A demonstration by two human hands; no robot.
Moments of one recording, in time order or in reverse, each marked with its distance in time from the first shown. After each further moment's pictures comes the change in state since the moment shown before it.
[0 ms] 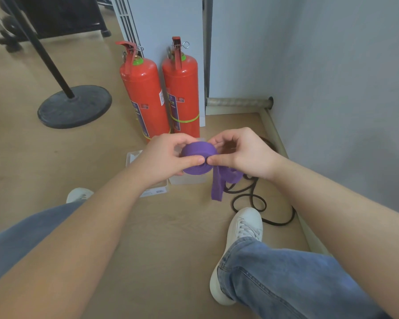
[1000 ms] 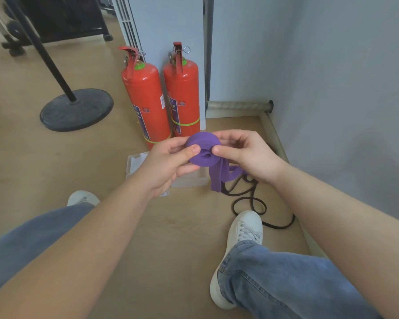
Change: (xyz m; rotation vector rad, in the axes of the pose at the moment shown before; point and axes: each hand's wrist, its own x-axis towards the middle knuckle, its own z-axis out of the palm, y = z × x) left_hand -0.001 -0.006 0.016 -0.704 0.000 -0.093; right_hand 0.000 0.010 -0.002 0.359 0.014 0.023
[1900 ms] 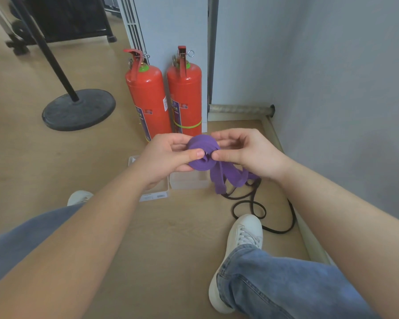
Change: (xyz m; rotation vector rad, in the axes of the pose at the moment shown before) left_hand 0.000 0.023 -0.007 0.304 0.017 0.022; right_hand 0.003 -0.022 0.000 -0.173 -0.039 0.047
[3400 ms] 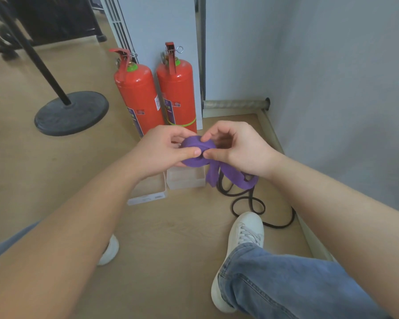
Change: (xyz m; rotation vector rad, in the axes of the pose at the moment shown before) left_hand 0.017 0.018 0.003 0.325 -0.057 0.059; right_hand 0.005 0.002 0.004 -0.206 0.098 -0.156
